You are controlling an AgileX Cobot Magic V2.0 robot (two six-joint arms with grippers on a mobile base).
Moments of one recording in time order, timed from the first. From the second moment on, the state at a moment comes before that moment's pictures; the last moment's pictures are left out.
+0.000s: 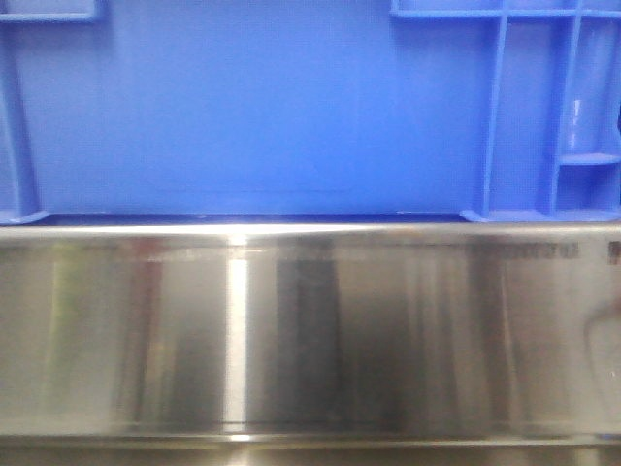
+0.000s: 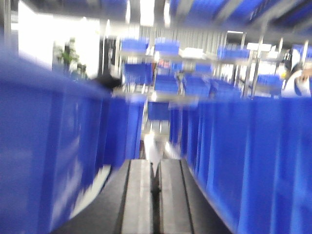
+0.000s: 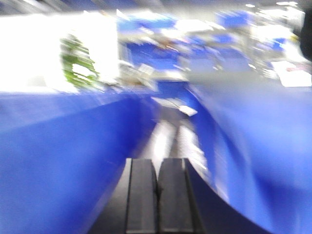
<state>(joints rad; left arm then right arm) -0.03 0.00 -0.08 -0.04 -0.10 0.00 0.06 0.00 -0.35 0.09 0.26 0.00</state>
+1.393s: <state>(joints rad) -0.27 1.06 -1.46 0.00 0.99 0.00 0.29 0.99 -1.32 0.12 0.76 -0.03</state>
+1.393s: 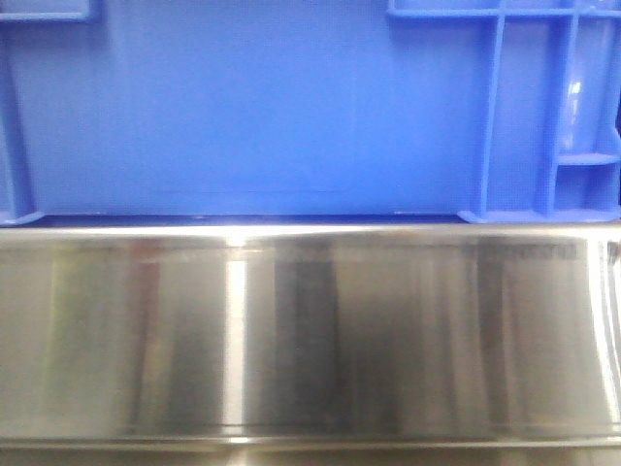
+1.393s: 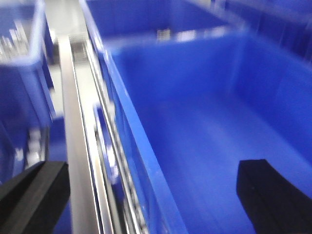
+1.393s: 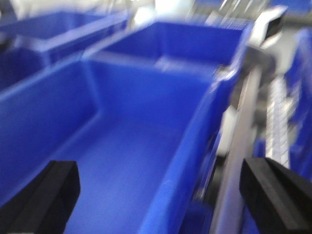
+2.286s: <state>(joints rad) -0.28 1.63 -1.84 0.05 1.23 -0.11 0.32 1.59 -1.80 -0.01 1.23 0.21</state>
